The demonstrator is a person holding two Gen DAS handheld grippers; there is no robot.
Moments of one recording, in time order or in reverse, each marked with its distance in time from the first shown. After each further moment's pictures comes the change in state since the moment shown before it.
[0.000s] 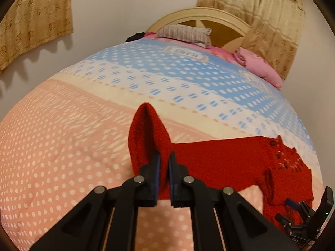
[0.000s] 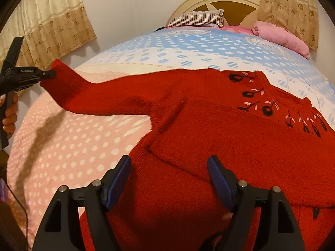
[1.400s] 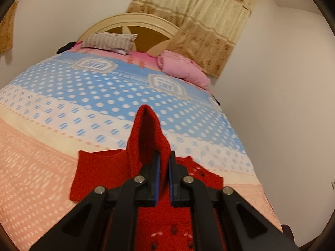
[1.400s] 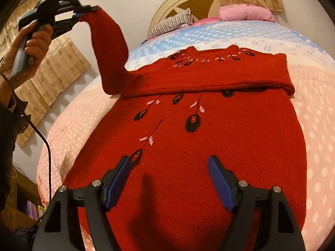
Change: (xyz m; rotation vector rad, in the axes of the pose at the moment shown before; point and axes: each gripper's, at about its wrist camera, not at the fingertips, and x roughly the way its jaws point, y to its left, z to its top) left arm -0.064 -0.276 0.020 0.082 -0.020 -0.405; right arm -0.141 -0.100 -0.147 0.266 -0.091 0.091
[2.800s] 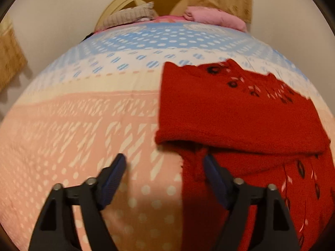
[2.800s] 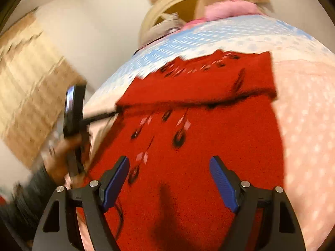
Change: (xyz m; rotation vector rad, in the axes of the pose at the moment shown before) left arm 0.075 0.114 -0.128 0.192 0.180 0.390; right arm -0.029 -0.039 0.047 0.178 -0.043 -0.016
